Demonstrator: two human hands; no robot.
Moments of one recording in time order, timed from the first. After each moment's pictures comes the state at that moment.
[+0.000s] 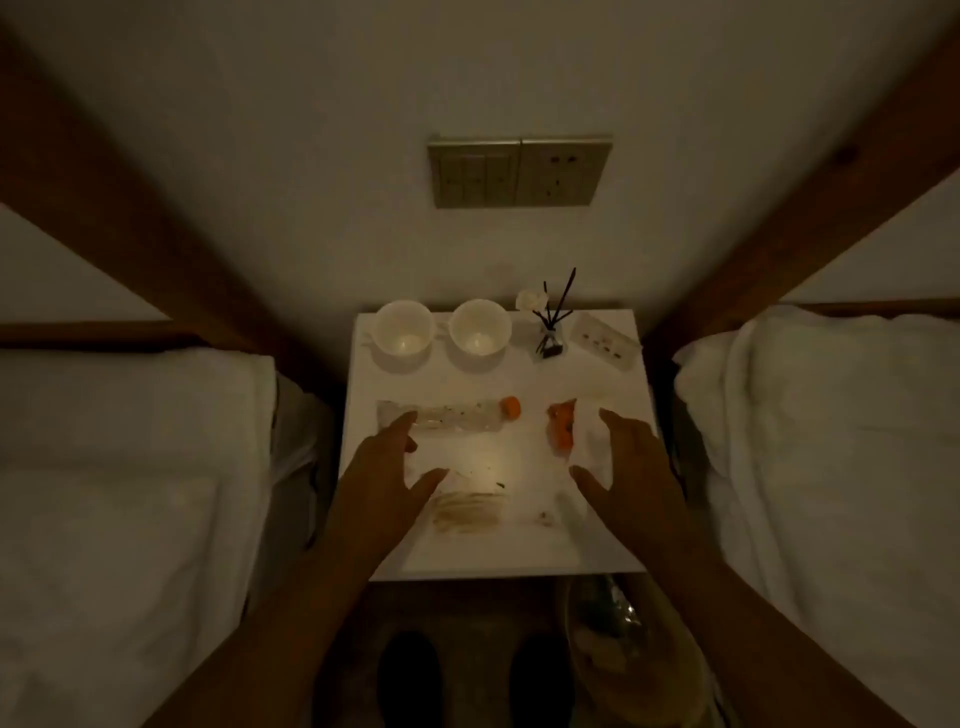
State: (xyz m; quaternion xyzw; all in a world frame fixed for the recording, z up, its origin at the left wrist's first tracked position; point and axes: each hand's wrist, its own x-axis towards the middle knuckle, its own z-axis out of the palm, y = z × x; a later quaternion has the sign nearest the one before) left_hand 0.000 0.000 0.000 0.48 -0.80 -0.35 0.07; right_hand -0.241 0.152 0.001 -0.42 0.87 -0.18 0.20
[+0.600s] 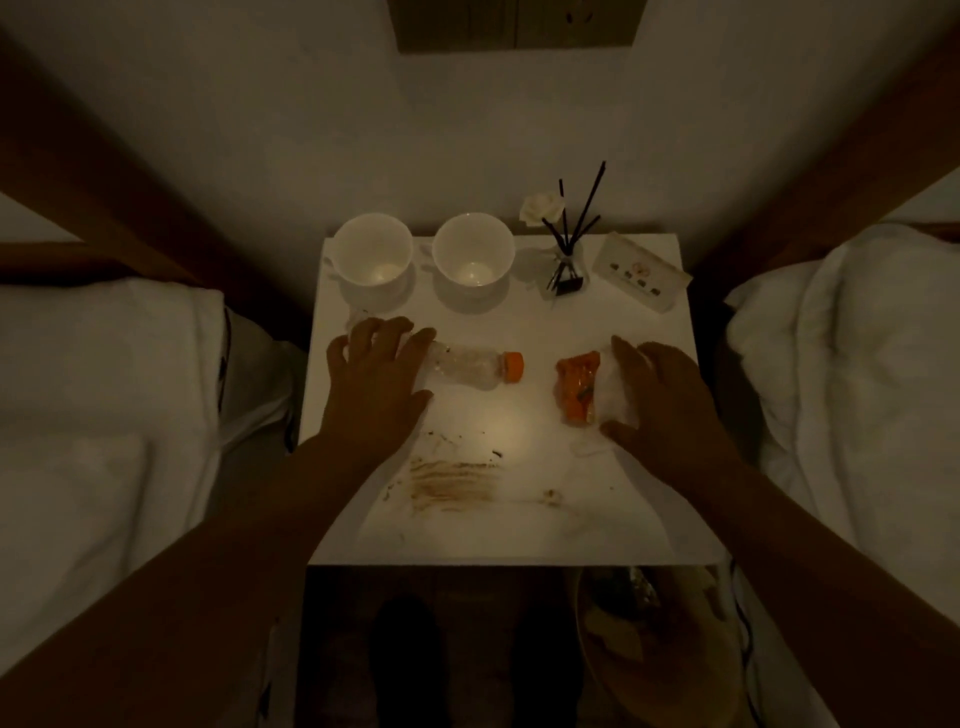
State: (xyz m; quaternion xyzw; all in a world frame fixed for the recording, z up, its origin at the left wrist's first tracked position) left_hand -0.044 -0.051 -0.086 0.40 -0.92 -0.04 0.01; right_hand -0.306 0.132 -0.085 -0.51 0.84 -0.04 0.18
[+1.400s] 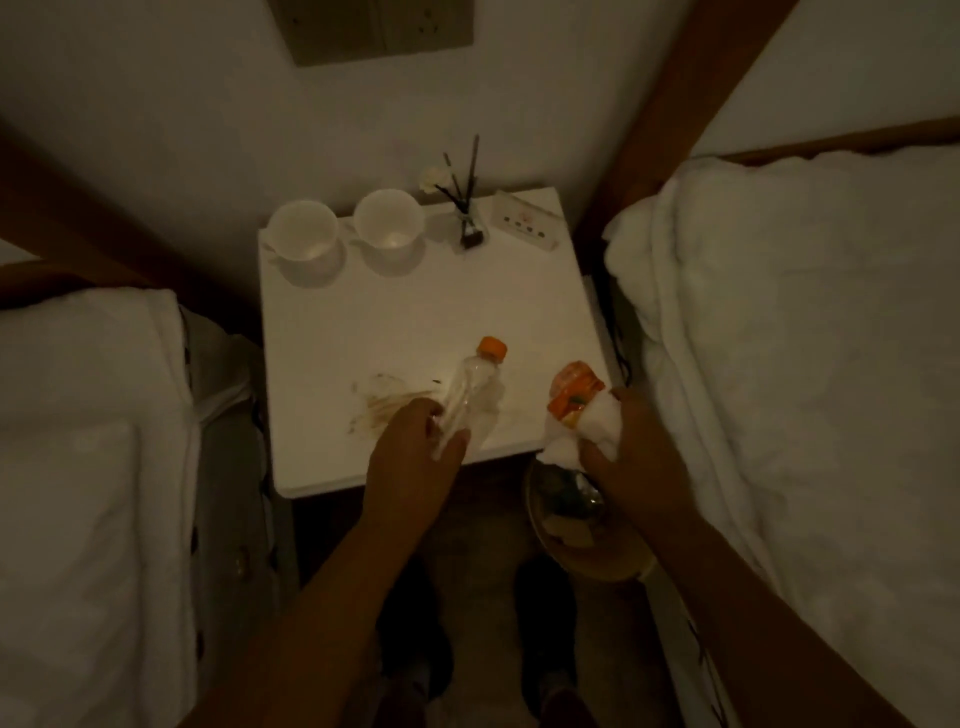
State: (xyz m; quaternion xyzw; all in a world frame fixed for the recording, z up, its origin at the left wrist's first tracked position) left_hand -0.035 0.123 -0.016 0.48 -0.77 -0.42 0.07; right_hand -0.220 0.283 -0.005 -0.25 0.89 -0.27 0.28
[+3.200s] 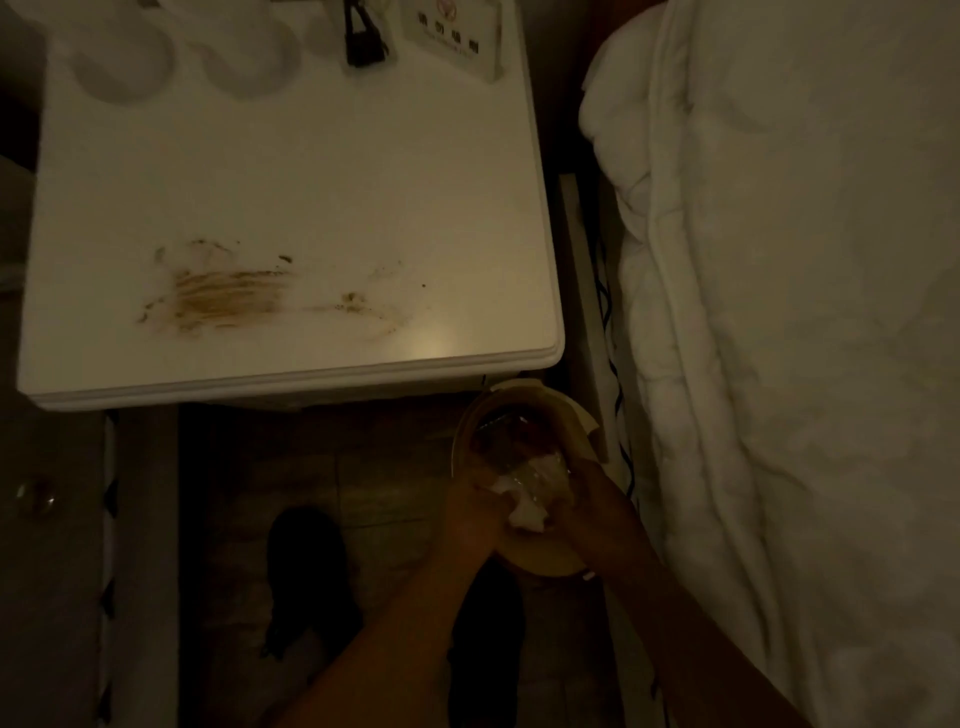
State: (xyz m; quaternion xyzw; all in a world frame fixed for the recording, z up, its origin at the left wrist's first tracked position) left_hand -0.119 0.338 -0.236 0.60 -0.51 -0.62 -0.06; right_hand -0.238 0.421 -0.188 -0.13 0.82 -0.23 0.50
